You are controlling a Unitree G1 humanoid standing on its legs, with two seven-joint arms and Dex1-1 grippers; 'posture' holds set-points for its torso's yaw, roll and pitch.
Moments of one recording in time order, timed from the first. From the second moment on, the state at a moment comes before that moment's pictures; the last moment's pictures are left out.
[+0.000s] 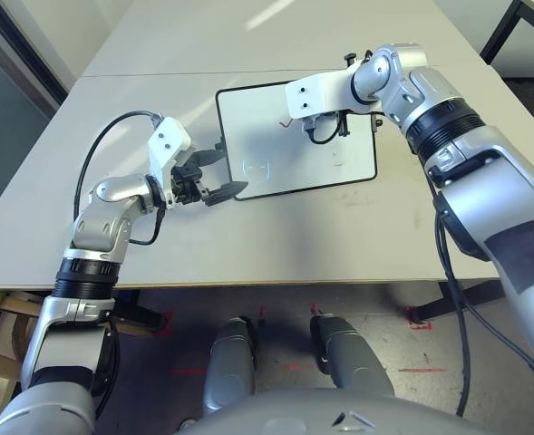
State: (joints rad) left arm -0.48 0.63 -0.02 0.14 -0.33 0.33 -0.97; right arm -1.43 -0.29 0.53 1.07 -0.63 -0.03 0.92
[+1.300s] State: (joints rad) left arm -0.45 0.63 -0.01 0.11 -0.33 0.33 -0.95; right arm -1.44 -0.16 0.54 1.09 -0.61 -0.05 0.88
